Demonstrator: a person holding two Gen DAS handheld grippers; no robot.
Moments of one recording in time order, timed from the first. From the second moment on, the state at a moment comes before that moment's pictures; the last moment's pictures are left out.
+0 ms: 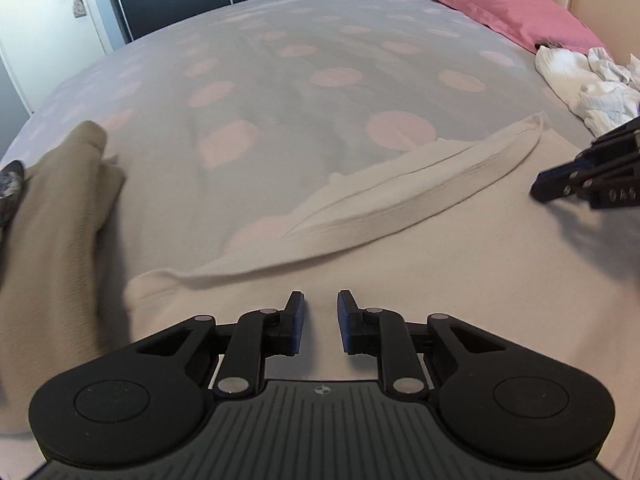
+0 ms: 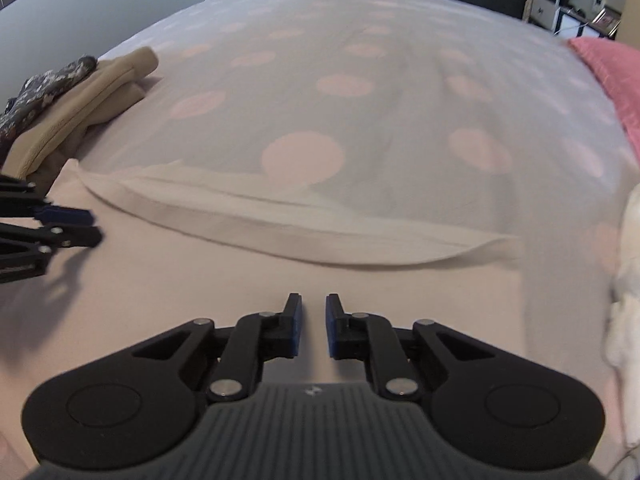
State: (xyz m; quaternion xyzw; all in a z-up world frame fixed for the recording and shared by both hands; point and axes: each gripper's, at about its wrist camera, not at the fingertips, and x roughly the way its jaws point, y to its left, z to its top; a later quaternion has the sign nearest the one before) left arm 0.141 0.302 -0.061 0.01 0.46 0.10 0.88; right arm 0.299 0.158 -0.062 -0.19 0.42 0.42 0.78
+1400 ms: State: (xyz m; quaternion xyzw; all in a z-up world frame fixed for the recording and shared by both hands) left arm 0.147 0.301 -0.035 -0.04 0.44 0.13 0.89; right arm 0.302 0.196 -0.063 -0.16 0.44 0.37 0.80
